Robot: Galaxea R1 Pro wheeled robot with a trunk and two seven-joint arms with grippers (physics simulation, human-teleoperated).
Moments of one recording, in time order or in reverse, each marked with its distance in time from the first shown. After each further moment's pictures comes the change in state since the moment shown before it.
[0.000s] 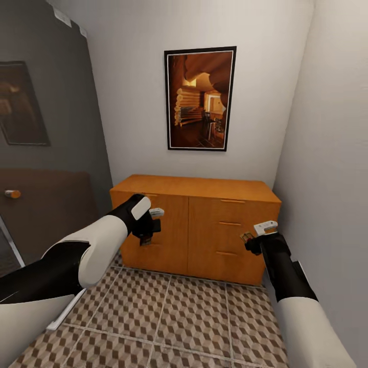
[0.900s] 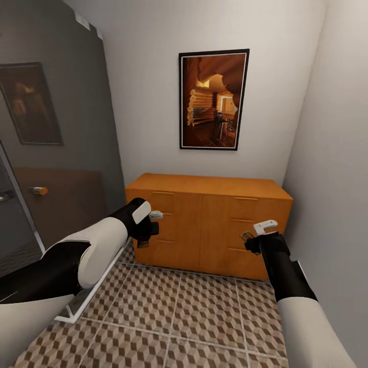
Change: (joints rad) left arm 0.001 0.002 0.000 0.055 -0.068 -0.068 -0.017; right arm 0.000 0.003 0.007 -0.005 0.008 -0.002 -0.006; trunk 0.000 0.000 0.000
